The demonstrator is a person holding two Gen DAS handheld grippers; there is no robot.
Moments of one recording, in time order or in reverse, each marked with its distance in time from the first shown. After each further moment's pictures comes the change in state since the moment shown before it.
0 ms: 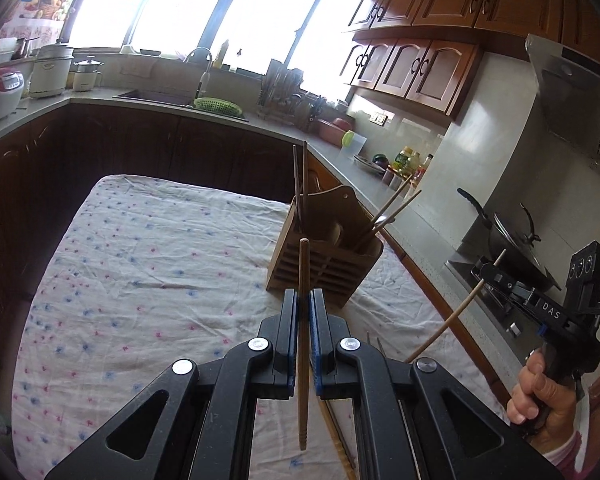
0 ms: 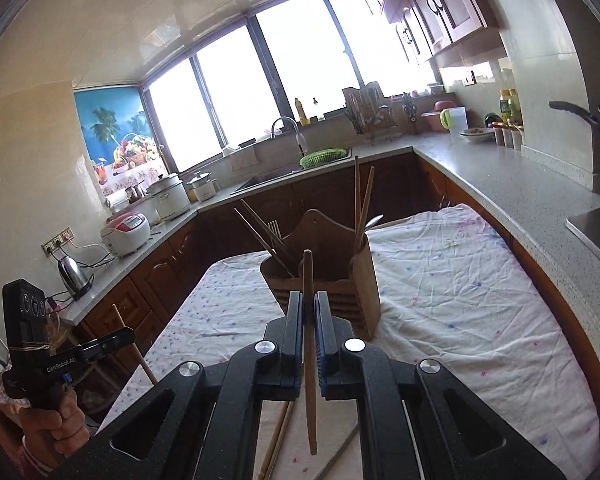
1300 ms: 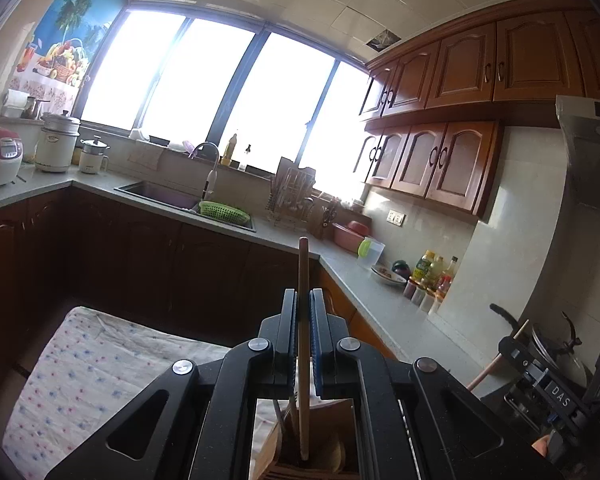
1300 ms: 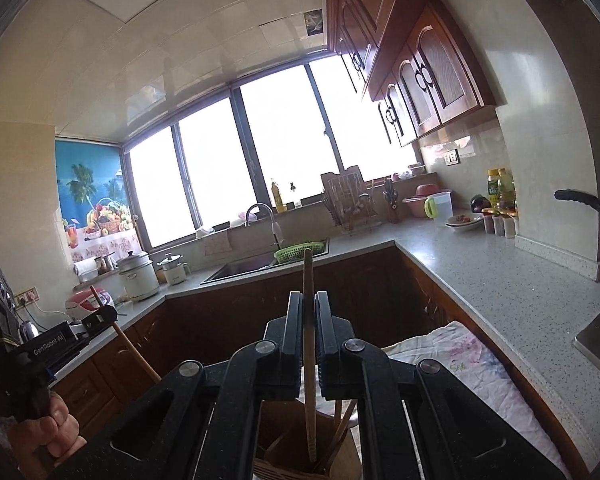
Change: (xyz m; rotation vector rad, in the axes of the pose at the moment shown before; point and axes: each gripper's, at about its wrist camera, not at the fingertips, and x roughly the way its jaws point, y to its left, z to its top) left arm 0.163 -0.020 0.112 0.018 -0.343 0.070; right arm 0.080 -0.015 0.110 -0.022 -0.295 -0.109
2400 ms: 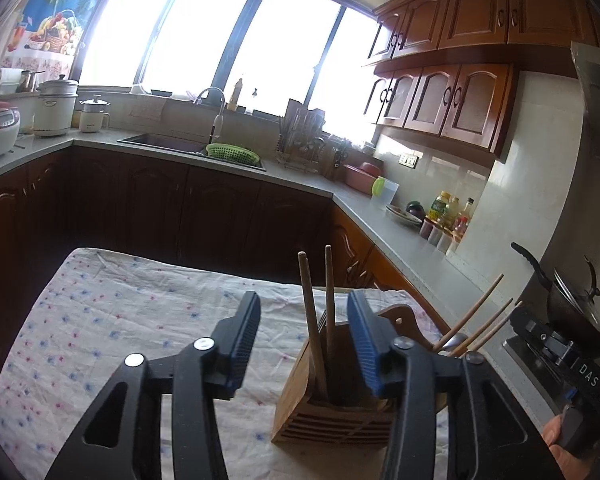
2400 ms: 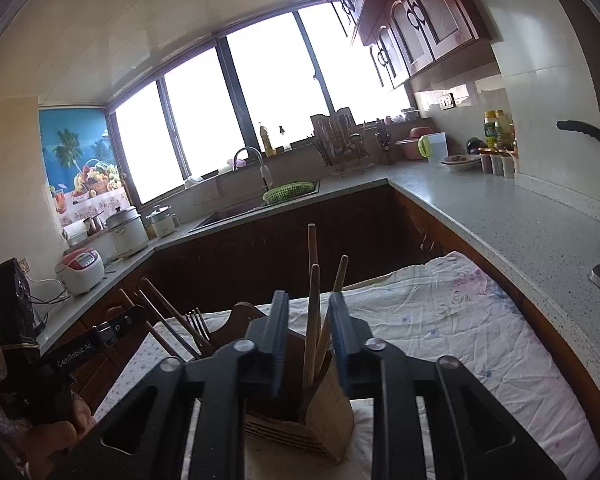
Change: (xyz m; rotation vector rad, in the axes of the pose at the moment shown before) left arm 0.032 0.018 -0.035 0.018 0.157 0.038; right arm 0.025 -0.020 -0.060 0.032 0.175 -0.009
